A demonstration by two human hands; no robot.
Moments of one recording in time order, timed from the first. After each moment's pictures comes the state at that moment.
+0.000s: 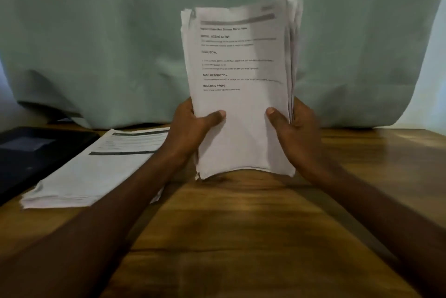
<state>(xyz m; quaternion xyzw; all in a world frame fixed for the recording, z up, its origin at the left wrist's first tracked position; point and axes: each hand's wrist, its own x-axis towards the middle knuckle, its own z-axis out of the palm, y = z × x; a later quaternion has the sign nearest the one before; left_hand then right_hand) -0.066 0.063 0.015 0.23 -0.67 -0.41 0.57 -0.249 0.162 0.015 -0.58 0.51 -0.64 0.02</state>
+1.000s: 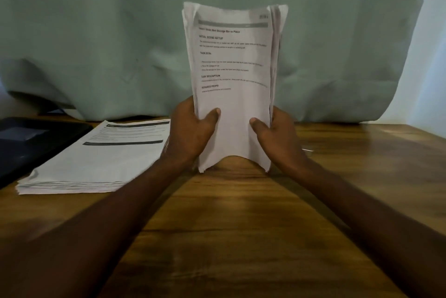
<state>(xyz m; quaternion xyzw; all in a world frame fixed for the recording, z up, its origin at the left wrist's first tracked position) -0.078 0.081 -0.004 0.26 -0.68 -0.27 0.63 -0.242 0.157 -0.005 -0.58 0.56 -0.59 0.03</state>
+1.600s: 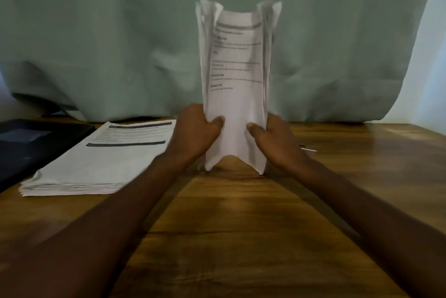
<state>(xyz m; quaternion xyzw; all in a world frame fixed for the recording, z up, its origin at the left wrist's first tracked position) -0.078 0.068 -0.004 0.37 -0.73 -0.19 0.54 -0.242 0.150 -0.011 -0.58 0.60 -0.54 0.08</state>
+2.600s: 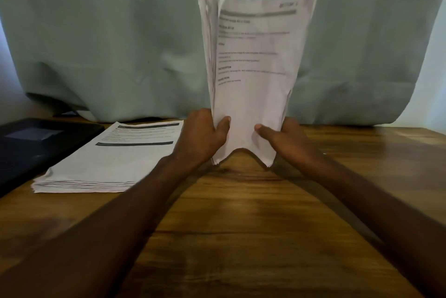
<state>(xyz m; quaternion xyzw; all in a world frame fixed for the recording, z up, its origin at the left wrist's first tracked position) -0.073 0.068 -0.008 0.38 -0.76 -0.13 0.51 -0.252 0.148 -0.007 -0.55 0.62 -0.54 0.16</state>
